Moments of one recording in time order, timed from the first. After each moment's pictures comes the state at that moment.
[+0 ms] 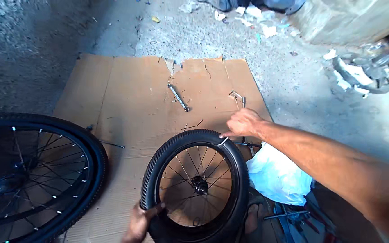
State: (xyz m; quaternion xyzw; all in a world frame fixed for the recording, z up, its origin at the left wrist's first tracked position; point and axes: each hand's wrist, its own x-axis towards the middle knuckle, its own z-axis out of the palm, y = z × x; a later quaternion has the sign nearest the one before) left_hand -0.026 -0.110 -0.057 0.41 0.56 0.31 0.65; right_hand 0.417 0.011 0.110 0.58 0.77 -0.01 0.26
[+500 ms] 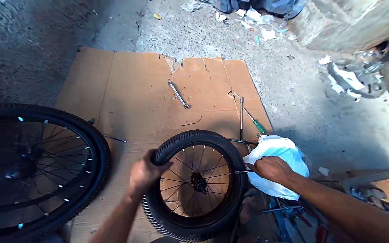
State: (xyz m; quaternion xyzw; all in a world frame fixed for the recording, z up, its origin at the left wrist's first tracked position) left_hand 0.022 -0.005 0.023 0.70 0.62 0.07 0.33; right_hand 0.436 -0.165 0.058 0.71 0.60 -0.20 0.31
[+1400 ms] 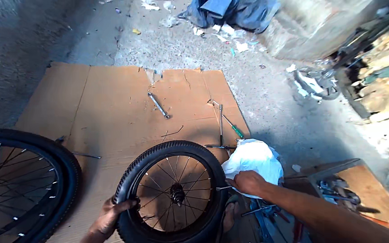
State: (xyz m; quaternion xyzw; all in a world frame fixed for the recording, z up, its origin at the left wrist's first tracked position) left_hand -0.031 -0.048 -0.036 0.40 0.53 0.26 0.71; right_hand 0.436 -0.193 0.044 0.71 0.58 -0.29 0.28
